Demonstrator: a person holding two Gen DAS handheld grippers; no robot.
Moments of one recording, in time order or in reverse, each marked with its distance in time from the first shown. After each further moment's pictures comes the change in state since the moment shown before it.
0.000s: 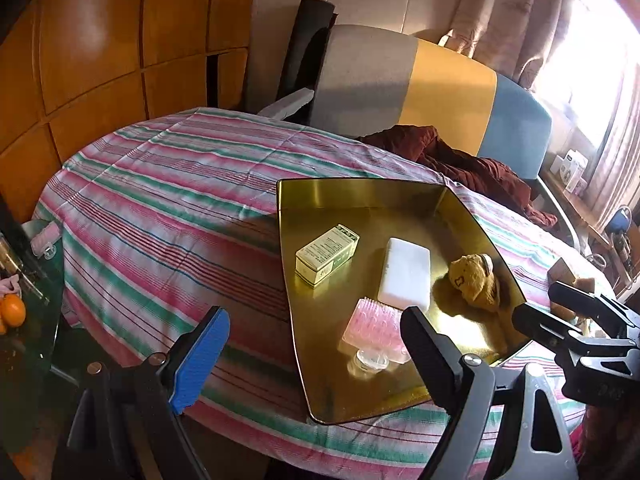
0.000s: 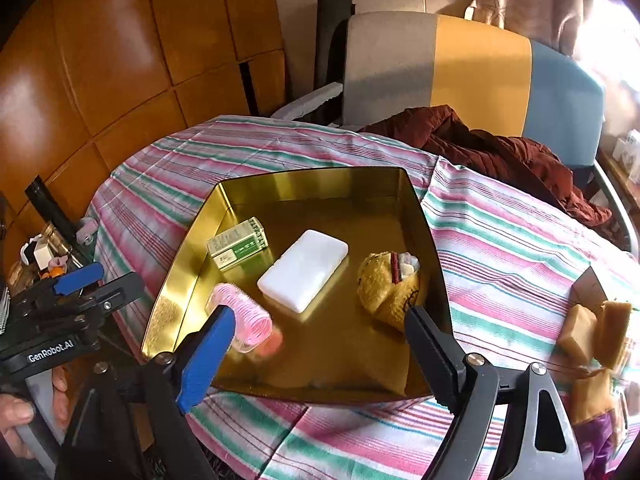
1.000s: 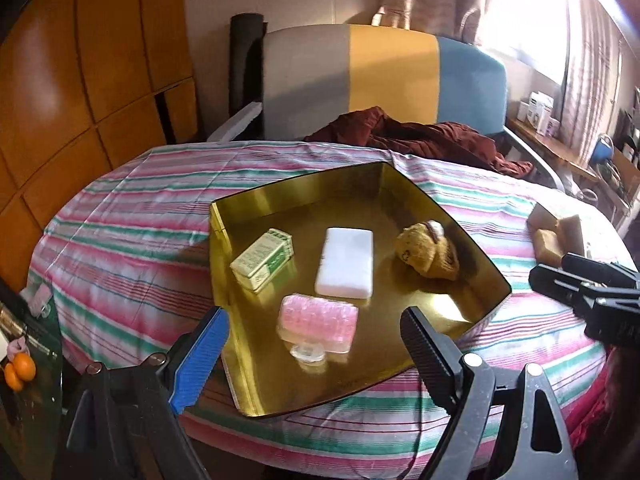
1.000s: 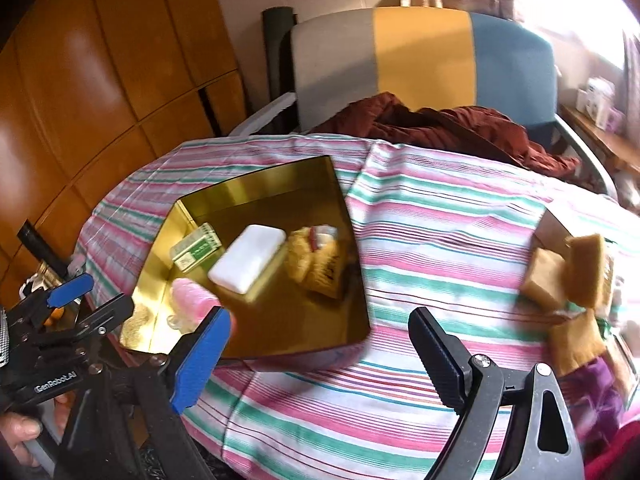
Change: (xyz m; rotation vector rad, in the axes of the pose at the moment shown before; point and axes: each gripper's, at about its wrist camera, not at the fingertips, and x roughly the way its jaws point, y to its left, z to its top) left arm -0.007 -0.077 -0.011 0.245 -0.013 -0.016; right arm -0.034 -0.077 -0.038 0.191 -0.038 -0.050
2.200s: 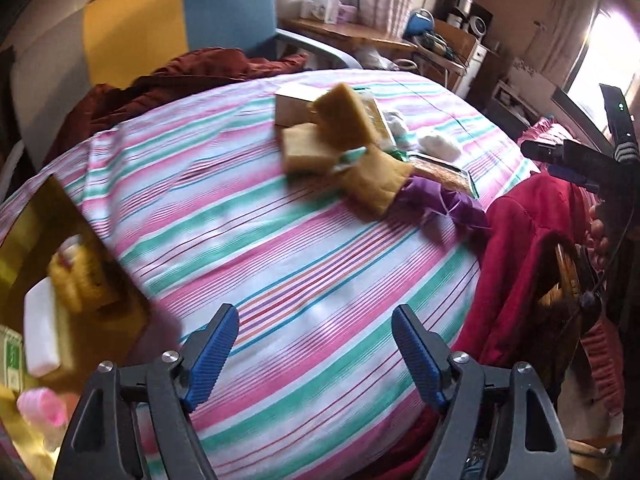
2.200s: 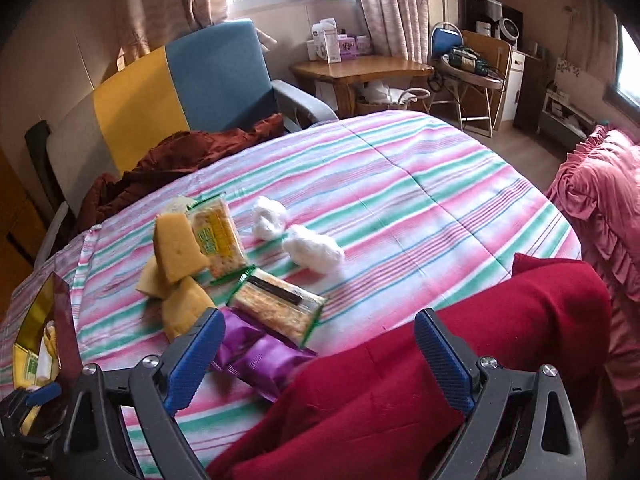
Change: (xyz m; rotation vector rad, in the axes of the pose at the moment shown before) left arm 0.043 -0.237 -0.010 0.489 0.255 -0.557; right arm -0.167 -0.290 -0.092 0.554 -0.059 -0.544
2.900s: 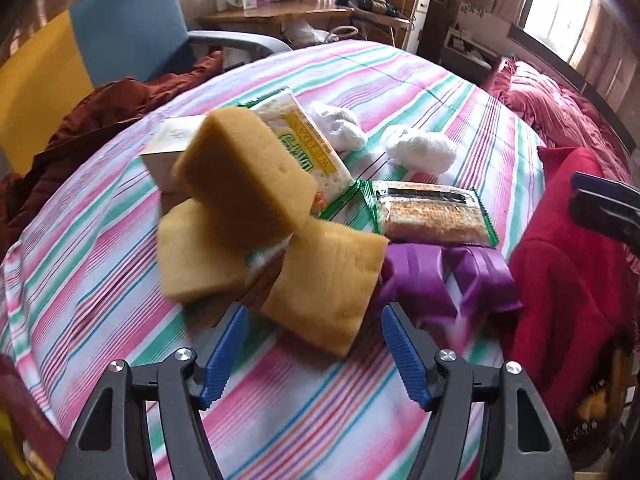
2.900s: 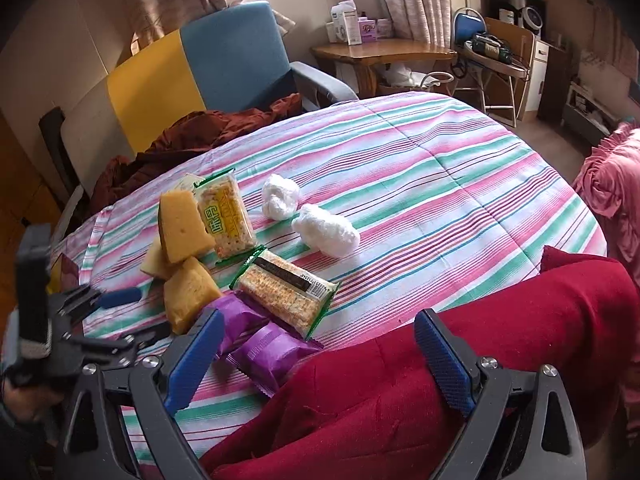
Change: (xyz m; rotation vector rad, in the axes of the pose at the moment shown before) left arm 0.117 -0.059 0.107 0.256 0.081 -0.048; right arm 0.024 -0.002 -0.005 -0.030 0.058 0.078
